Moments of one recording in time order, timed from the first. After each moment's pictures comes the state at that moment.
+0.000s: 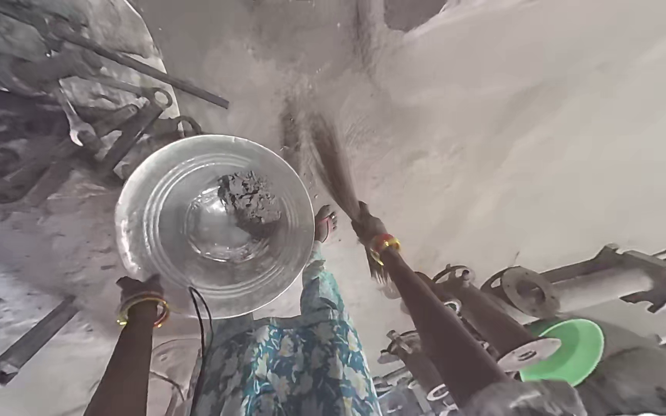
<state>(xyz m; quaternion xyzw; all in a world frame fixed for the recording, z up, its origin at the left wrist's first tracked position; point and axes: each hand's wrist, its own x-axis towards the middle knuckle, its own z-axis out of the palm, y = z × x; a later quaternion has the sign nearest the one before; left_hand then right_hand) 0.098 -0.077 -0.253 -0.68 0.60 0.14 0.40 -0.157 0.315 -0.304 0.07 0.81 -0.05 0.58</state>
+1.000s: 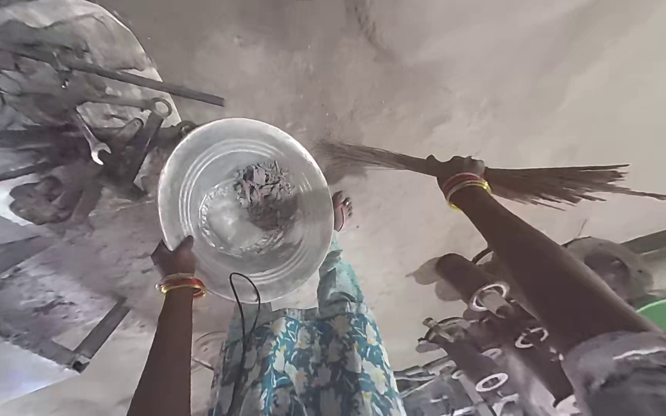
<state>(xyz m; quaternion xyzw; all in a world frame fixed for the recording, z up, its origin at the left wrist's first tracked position) 0.011 -0.032 -0.236 -0.64 0.69 0.30 0.18 -0.254 0.412 -0.312 -0.03 0.82 0.25 0.51</state>
